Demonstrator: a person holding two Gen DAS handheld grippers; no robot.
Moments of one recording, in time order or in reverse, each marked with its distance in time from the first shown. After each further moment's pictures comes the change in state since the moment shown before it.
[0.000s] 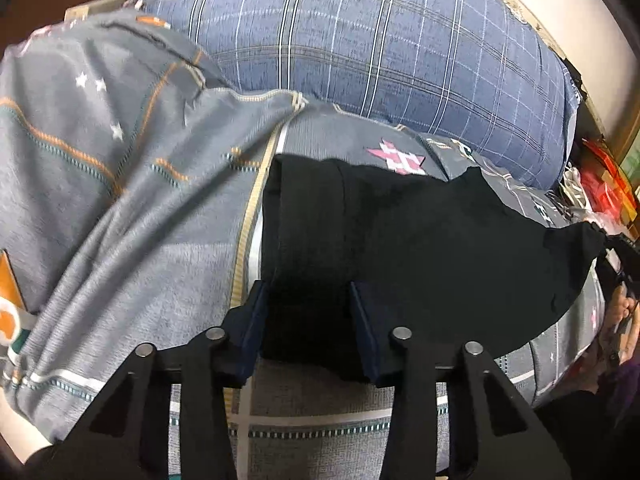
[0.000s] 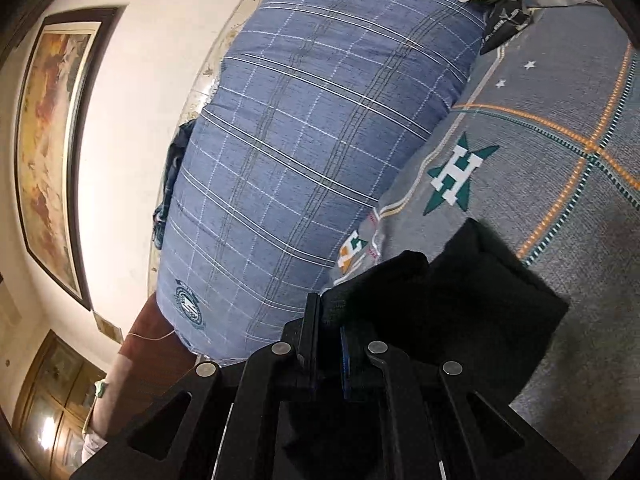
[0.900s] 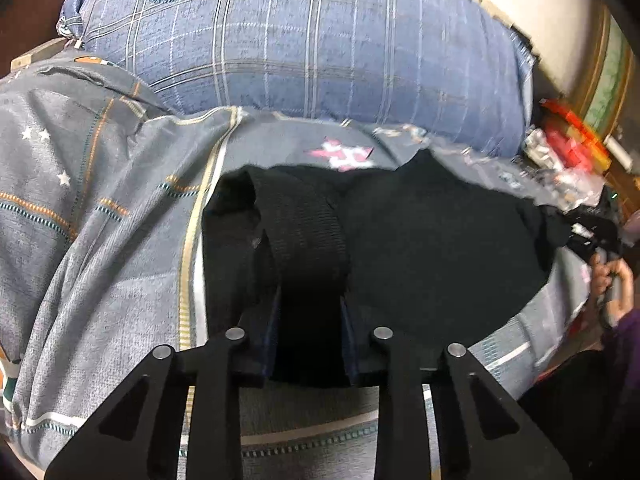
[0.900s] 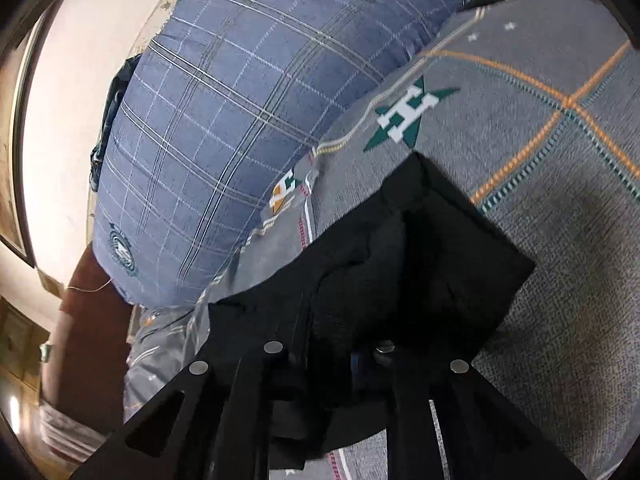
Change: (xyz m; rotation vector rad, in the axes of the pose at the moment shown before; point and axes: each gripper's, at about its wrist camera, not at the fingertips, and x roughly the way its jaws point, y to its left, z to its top) left arm -0.003 -0.022 0.006 0.175 -0.037 -0.124; right arm 0.026 -0.013 -0.016 -0.086 0.178 -0.232
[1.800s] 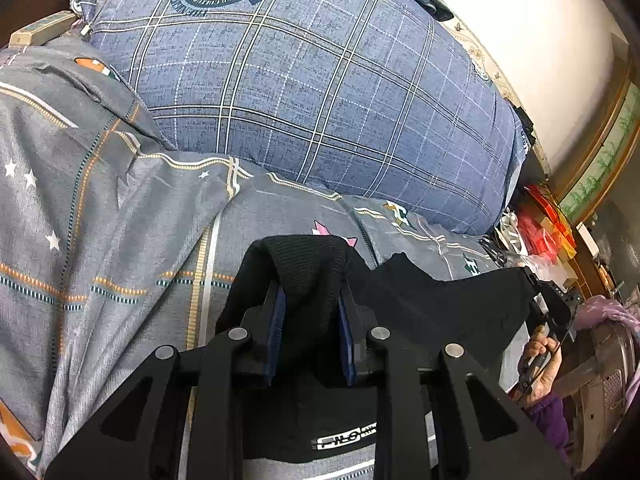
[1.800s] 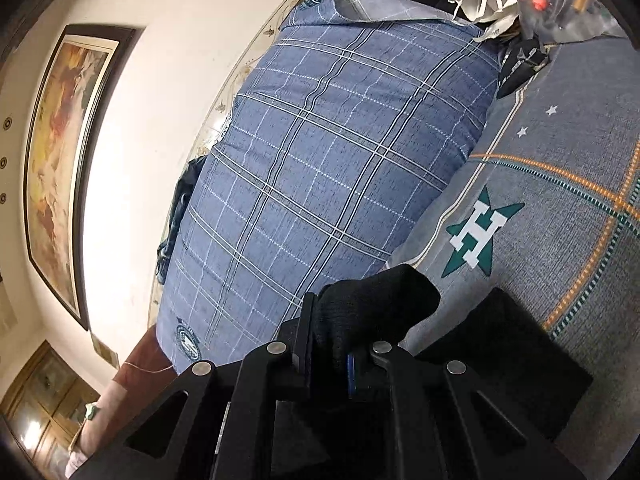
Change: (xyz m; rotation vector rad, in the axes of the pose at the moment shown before) left arm -0.009 0.039 0.083 -0.205 -0.042 -0.145; right arm -0.021 0.015 0.036 0.062 -0.360 0.250
